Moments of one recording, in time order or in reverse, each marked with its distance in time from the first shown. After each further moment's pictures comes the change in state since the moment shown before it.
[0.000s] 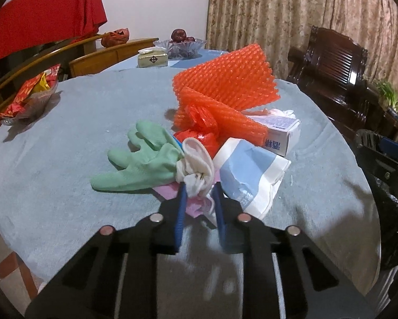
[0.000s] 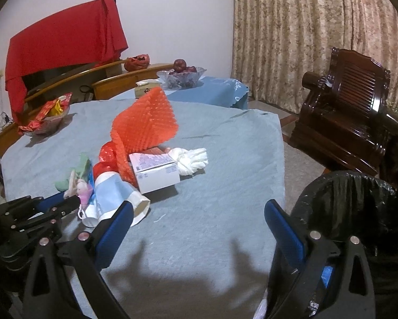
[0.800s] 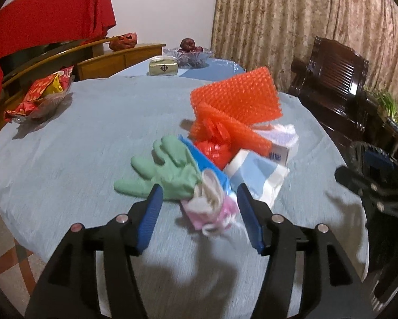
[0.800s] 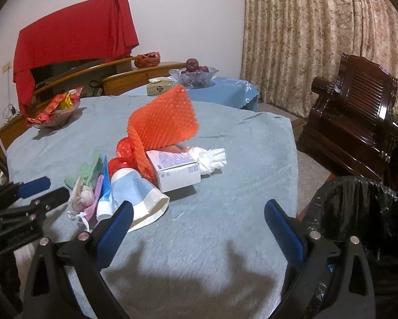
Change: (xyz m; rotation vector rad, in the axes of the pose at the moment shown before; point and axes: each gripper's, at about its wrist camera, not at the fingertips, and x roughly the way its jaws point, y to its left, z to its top) left arm -0.030 0.021 0.008 -0.039 -0.034 0.004; right arm 0.000 0.021 -0.001 -0.032 0.004 0.024
